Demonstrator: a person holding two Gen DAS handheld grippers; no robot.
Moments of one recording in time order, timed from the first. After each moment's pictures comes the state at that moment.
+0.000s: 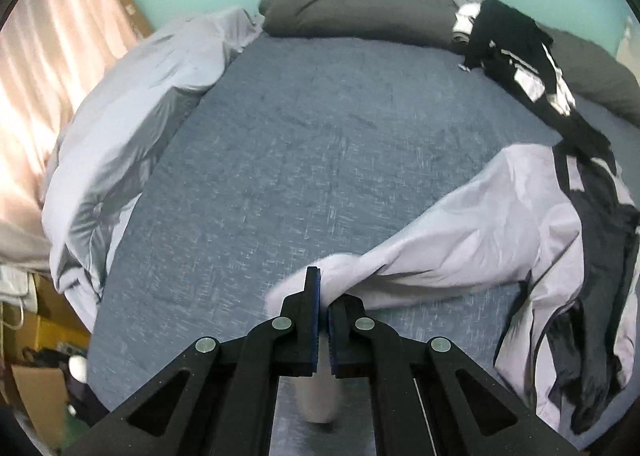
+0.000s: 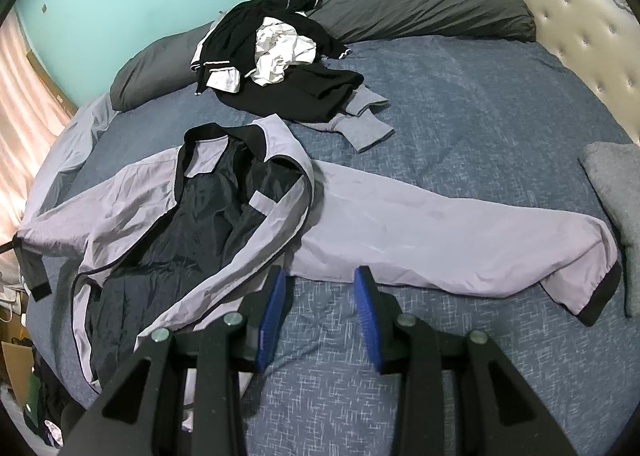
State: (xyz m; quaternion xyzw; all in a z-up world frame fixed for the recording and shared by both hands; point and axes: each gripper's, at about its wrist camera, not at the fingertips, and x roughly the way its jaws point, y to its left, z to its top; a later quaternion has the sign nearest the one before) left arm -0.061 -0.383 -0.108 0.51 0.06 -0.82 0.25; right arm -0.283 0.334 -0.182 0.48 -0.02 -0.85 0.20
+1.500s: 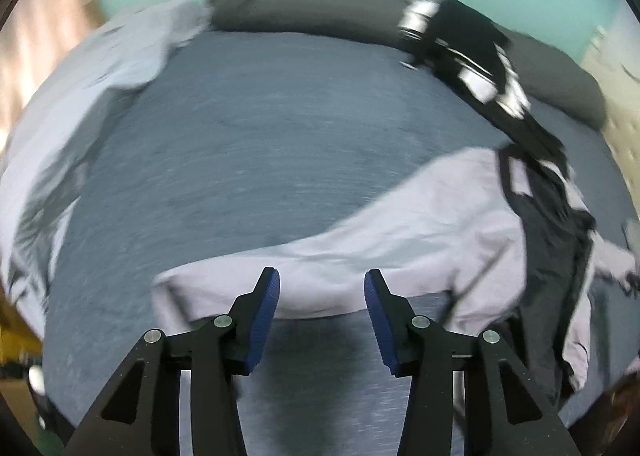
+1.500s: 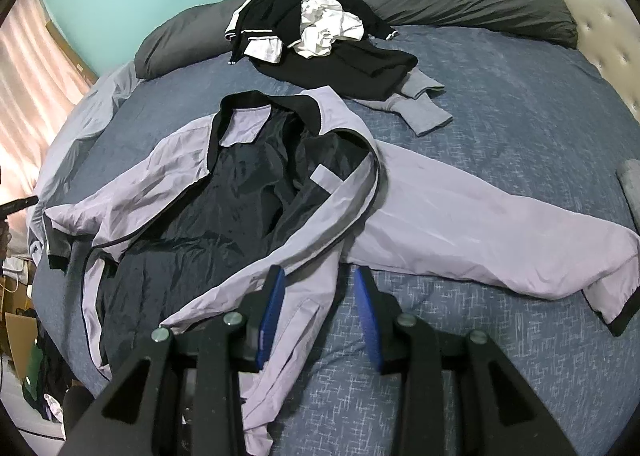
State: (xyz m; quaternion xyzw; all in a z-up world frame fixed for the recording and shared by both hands) left arm -0.114 -0.340 -0.106 0.51 0.11 -0.84 0.14; right arm -0.277 0.273 -0.197 0.50 0.01 -0.83 0.25
